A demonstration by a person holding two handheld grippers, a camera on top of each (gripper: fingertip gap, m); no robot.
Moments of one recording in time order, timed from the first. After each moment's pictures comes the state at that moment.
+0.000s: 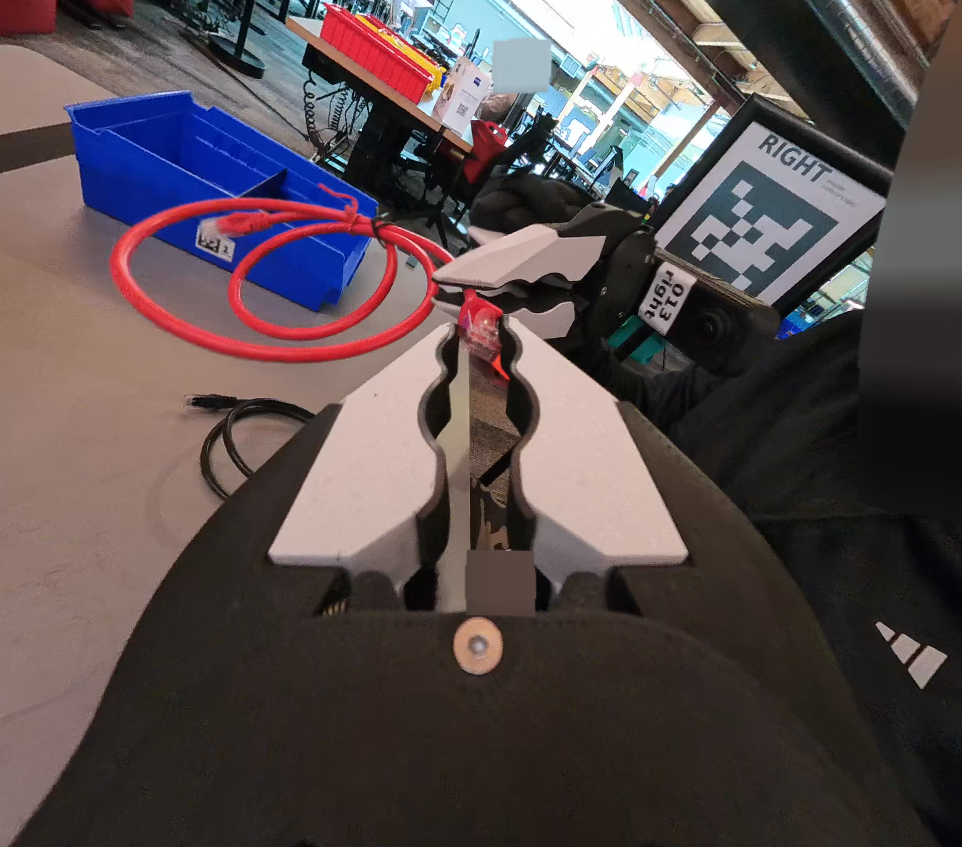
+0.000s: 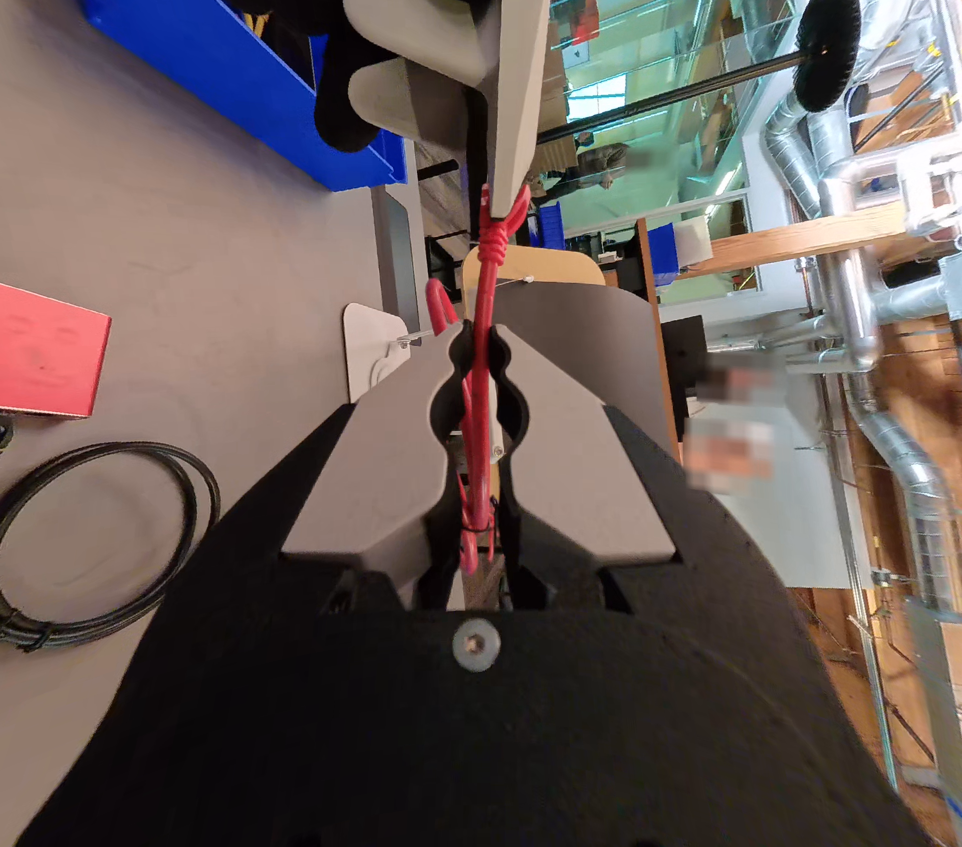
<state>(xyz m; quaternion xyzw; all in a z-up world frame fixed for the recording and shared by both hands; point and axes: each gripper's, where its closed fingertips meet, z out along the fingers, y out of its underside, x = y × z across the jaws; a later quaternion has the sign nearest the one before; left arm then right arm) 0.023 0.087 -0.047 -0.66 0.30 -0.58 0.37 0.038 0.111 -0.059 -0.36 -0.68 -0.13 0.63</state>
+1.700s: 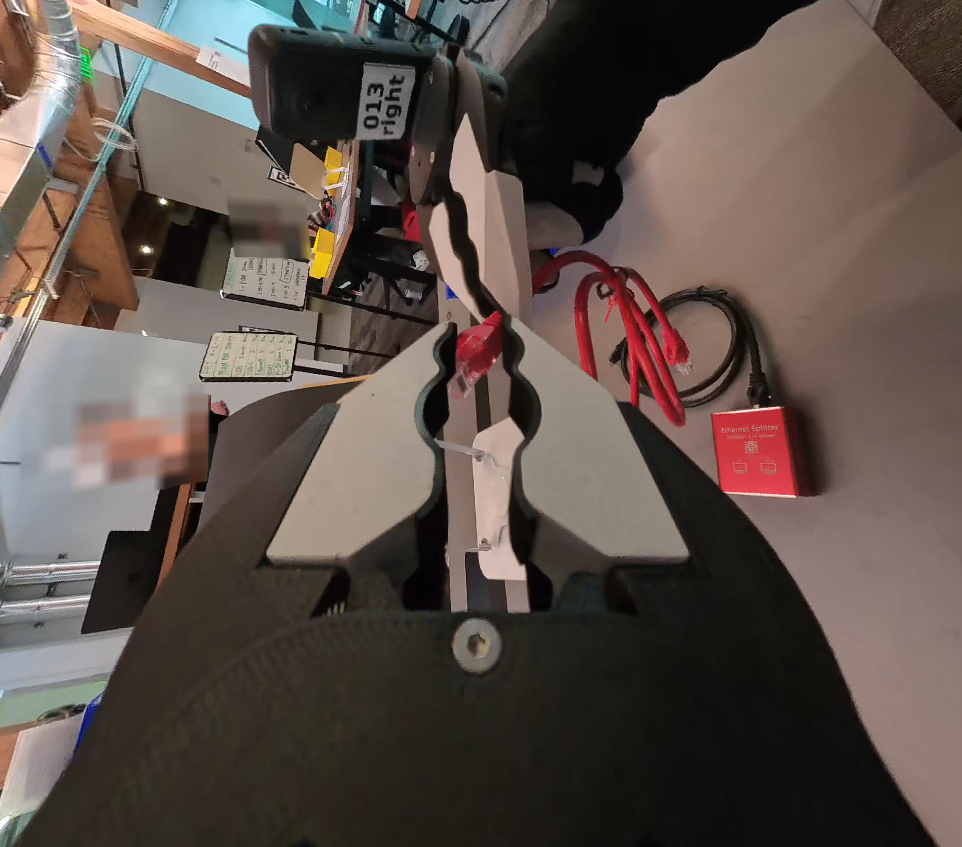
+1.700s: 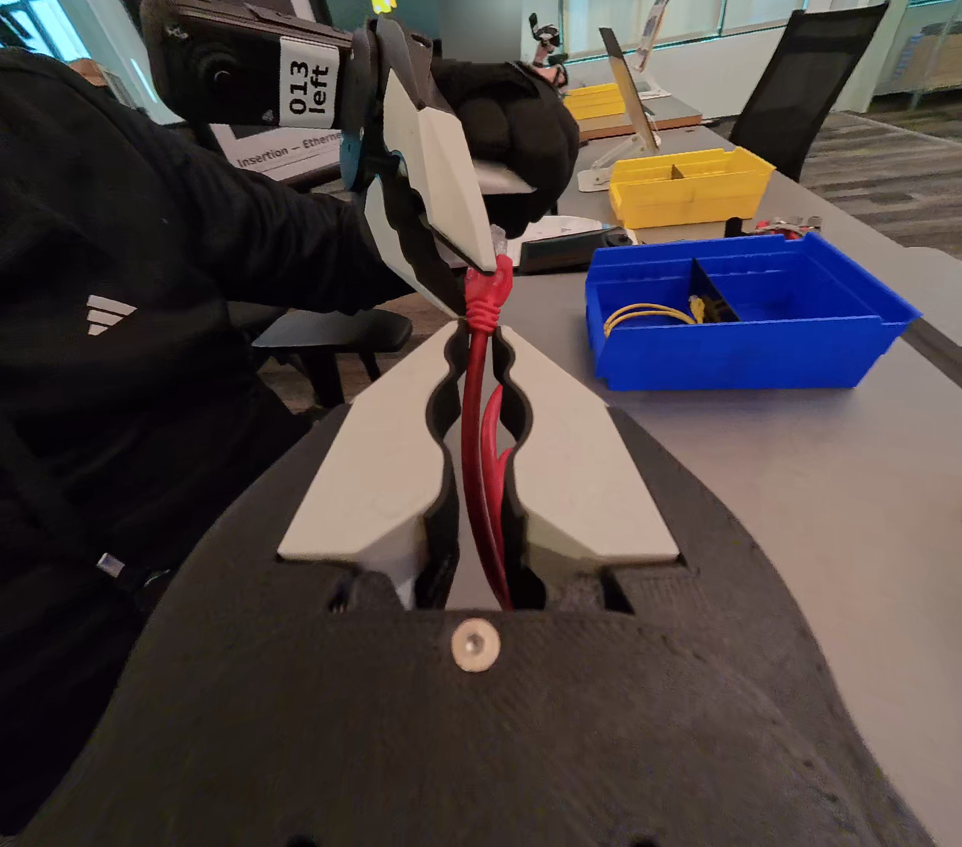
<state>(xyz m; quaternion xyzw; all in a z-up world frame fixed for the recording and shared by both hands) 0.063 0.055 -0.040 -0.43 0.69 0.08 0.58 0.047 0.048 -0.055 -0.46 -0.58 0.59 0.34</state>
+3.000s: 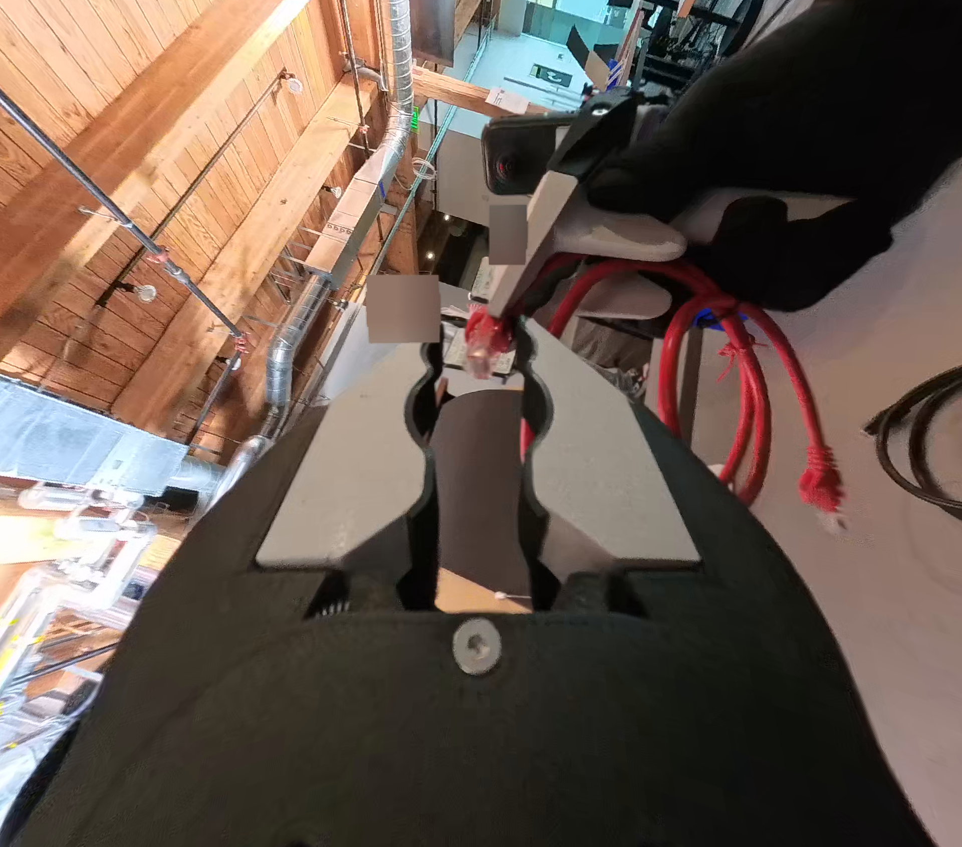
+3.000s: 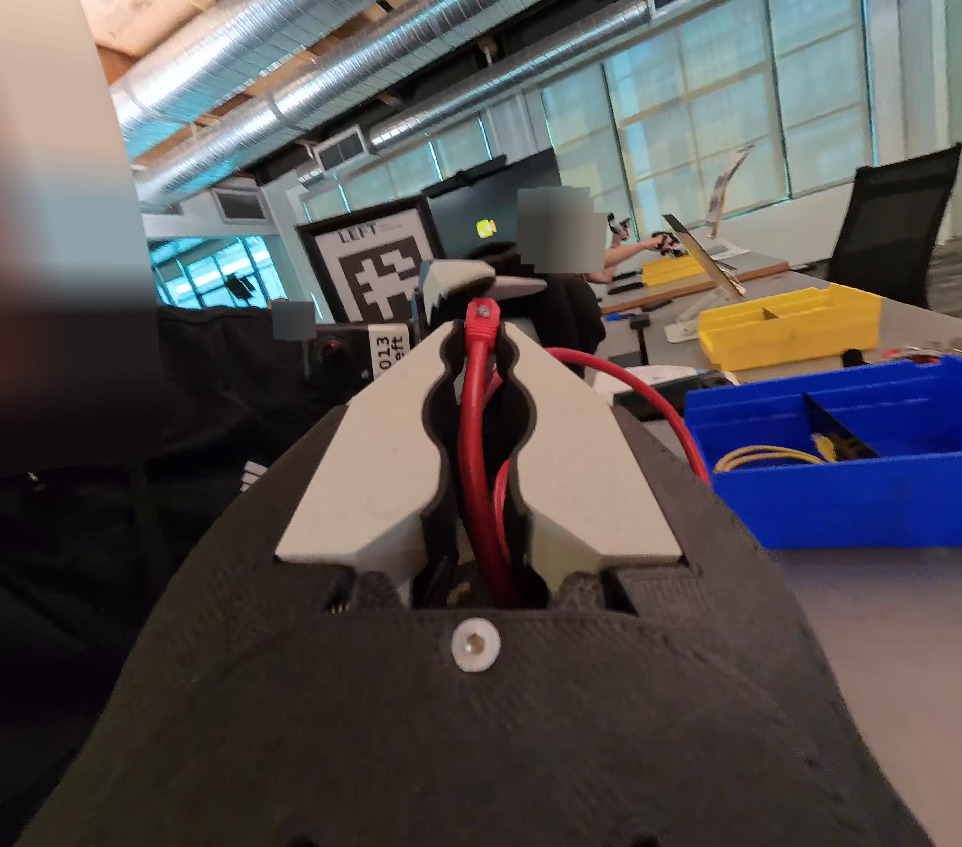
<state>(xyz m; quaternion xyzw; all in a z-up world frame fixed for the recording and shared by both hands) 0.068 0.058 0.011 -0.33 0.54 0.22 0.74 0.053 0.045 0.005 -0.38 -0.44 0.75 0.32</state>
